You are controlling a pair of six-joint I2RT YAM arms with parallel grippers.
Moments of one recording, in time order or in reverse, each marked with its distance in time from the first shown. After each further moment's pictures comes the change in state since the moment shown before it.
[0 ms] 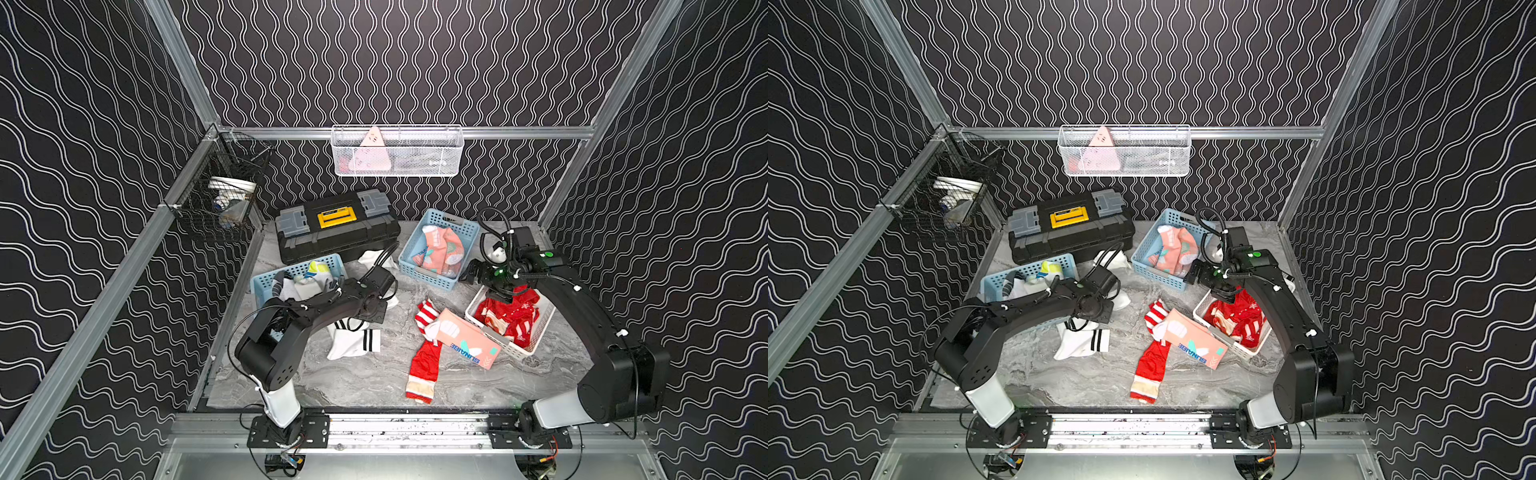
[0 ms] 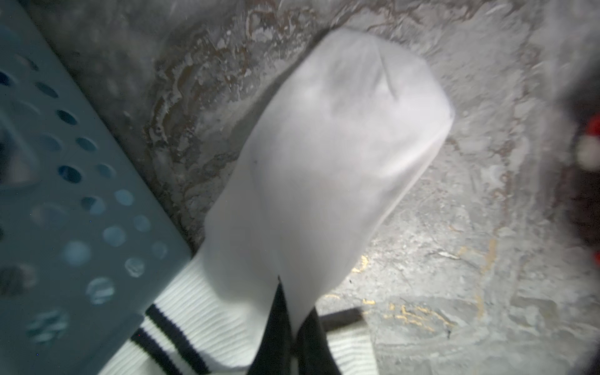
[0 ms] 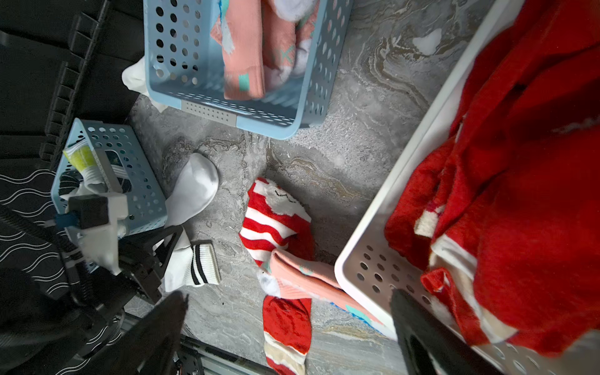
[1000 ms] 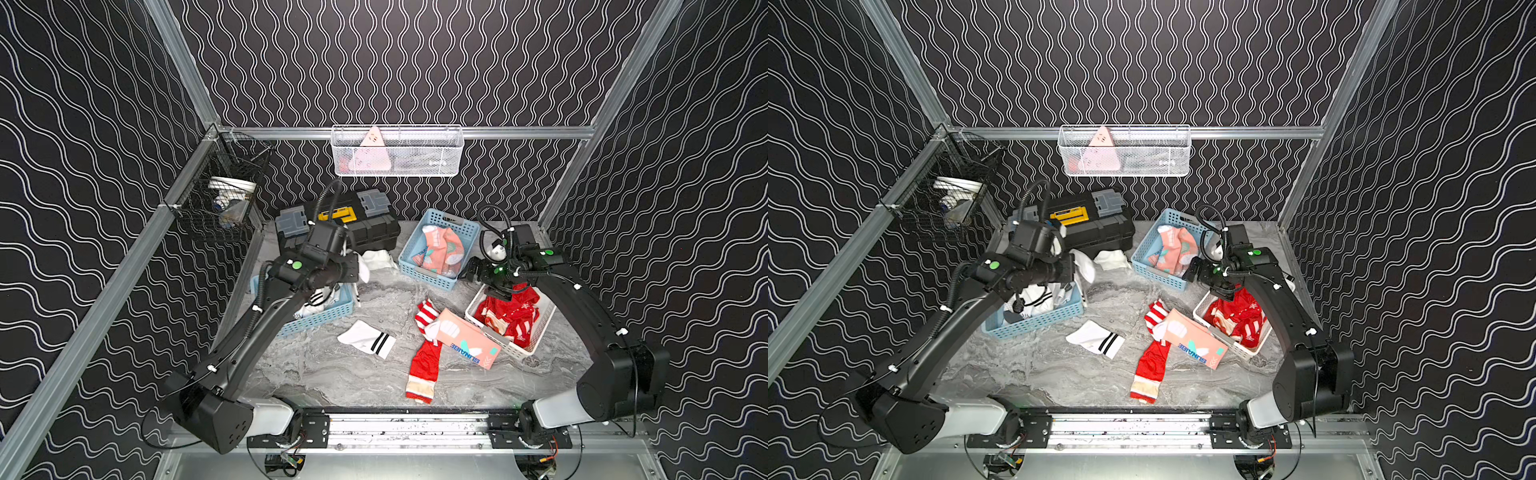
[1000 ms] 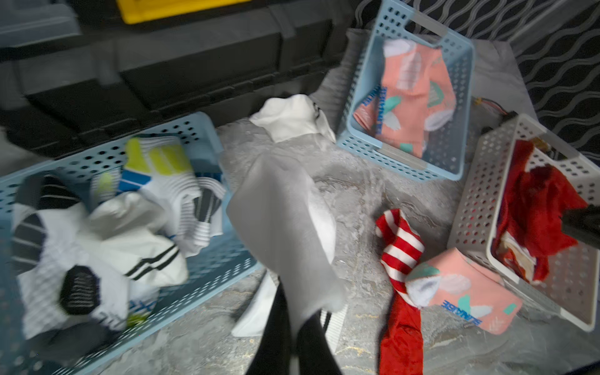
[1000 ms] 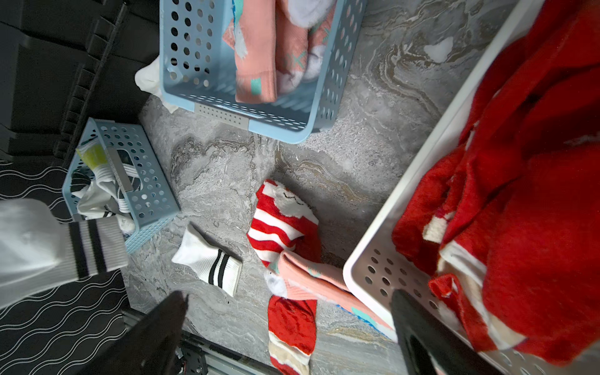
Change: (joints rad) left arm 0.233 -0.384 0.327 -0.306 0.100 -0.013; right arm 0.000 0.008 0.015 0.002 -0.021 -0.008
